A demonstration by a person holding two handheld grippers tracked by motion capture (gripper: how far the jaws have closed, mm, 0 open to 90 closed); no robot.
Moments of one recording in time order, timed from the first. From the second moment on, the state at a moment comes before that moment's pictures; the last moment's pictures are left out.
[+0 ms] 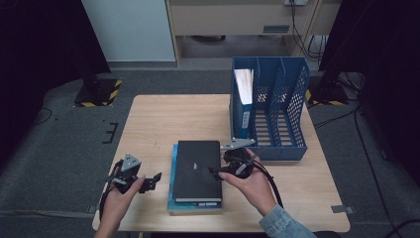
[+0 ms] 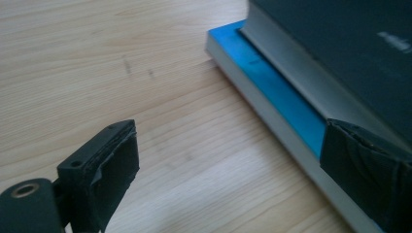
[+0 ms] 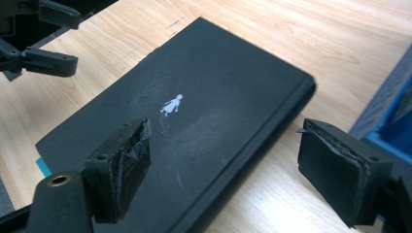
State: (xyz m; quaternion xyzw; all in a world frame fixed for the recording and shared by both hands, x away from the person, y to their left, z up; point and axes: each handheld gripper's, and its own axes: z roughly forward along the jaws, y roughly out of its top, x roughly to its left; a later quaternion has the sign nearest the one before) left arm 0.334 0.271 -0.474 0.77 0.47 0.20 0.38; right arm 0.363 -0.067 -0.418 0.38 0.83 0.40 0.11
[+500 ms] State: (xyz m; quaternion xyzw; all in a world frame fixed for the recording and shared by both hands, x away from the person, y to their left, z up) left arm 0.334 0.217 -0.461 0.80 0.41 0.16 0.41; right arm 0.360 -0.047 -0.454 0.36 0.85 0.38 0.07
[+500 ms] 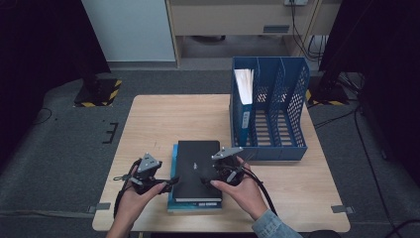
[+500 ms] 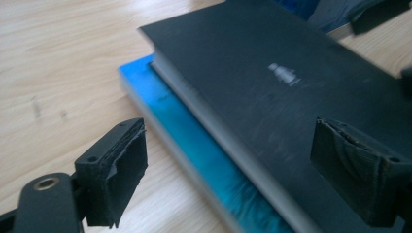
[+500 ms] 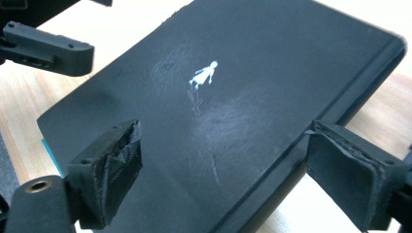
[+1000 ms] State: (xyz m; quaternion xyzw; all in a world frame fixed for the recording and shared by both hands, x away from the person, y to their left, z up) left arm 0.367 0.188 -0.478 0.80 0.42 0.13 0.41; right arm 0.370 -0.048 -0.472 0.36 0.85 0.37 0.06
